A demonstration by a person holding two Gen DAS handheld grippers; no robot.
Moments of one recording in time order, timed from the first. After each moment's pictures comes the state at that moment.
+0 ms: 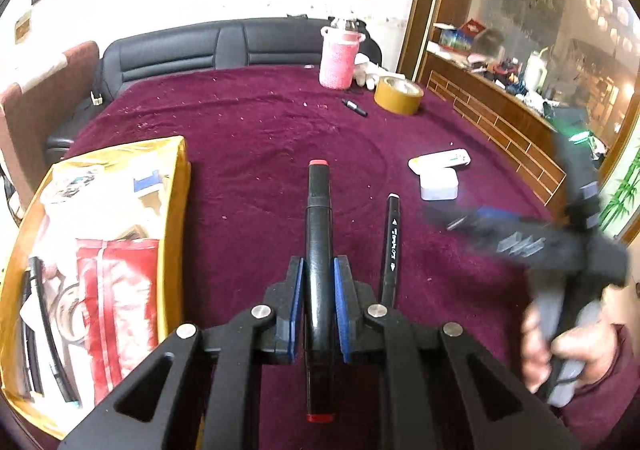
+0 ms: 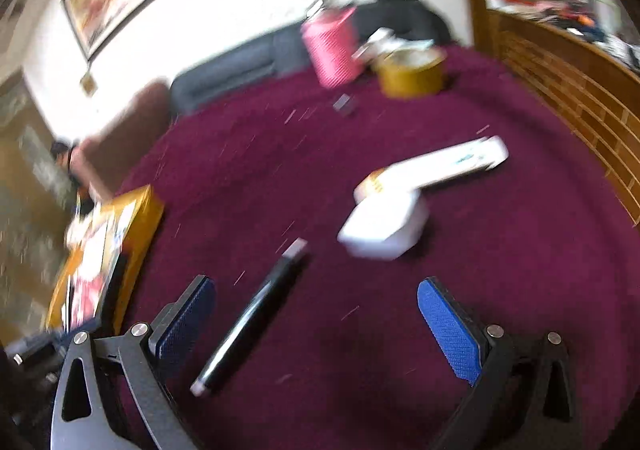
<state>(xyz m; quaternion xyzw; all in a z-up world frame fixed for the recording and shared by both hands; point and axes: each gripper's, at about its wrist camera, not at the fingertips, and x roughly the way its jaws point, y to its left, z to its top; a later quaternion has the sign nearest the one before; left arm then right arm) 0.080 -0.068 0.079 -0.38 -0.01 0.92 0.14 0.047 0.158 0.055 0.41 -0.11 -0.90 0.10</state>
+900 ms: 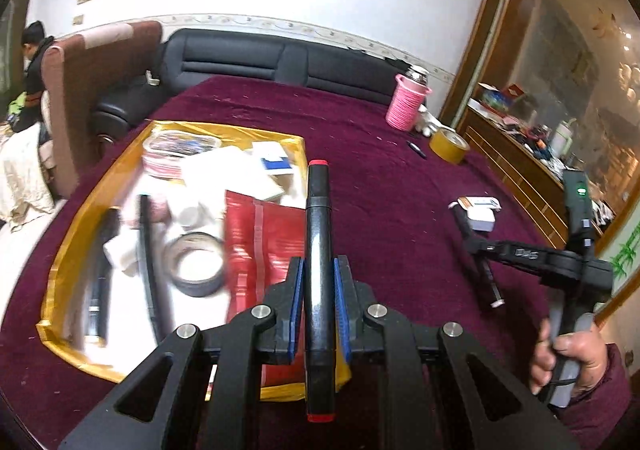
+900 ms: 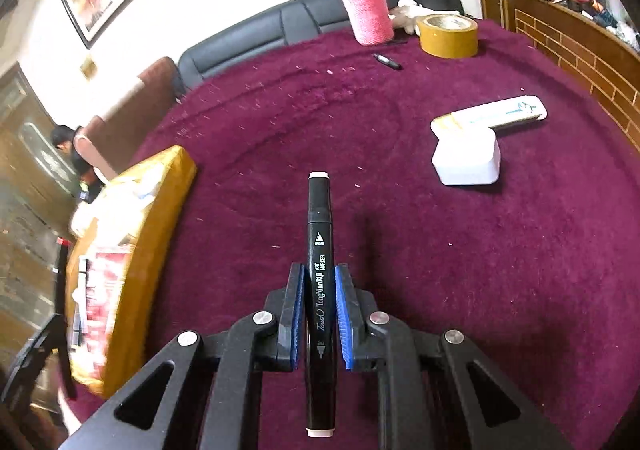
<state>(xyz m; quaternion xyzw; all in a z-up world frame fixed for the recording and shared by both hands) 0.140 -0.189 0.089 -0.33 -0.10 0.93 0.07 0.063 0.107 0.048 0.43 -0.13 -0.89 0.11</state>
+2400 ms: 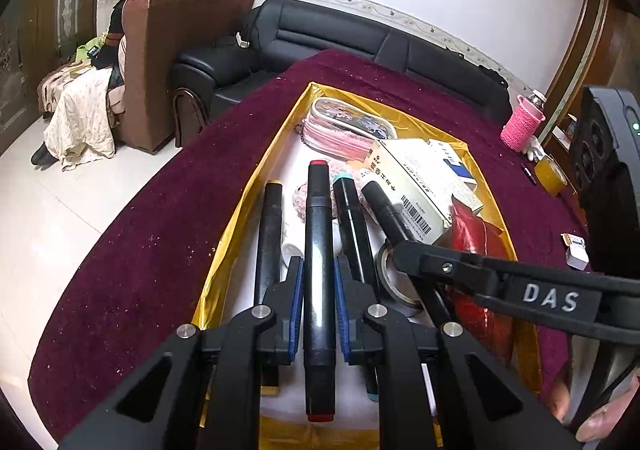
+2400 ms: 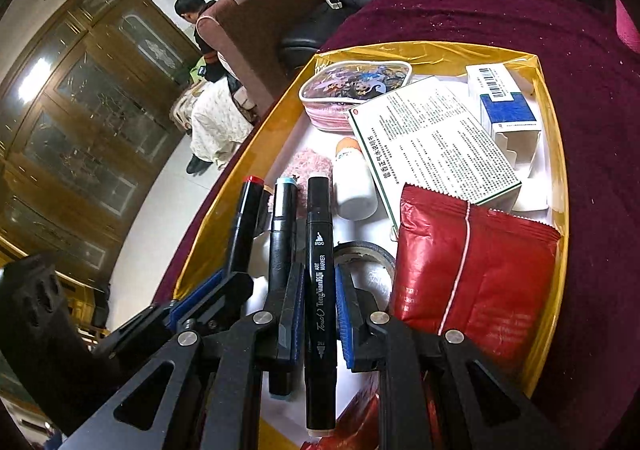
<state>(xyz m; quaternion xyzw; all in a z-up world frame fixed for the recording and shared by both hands) 0.112 -0.313 0.040 -0.38 -0.16 0.91 -0.06 0.039 -0.180 0.032 0.51 -0.05 -0.78 0.35</state>
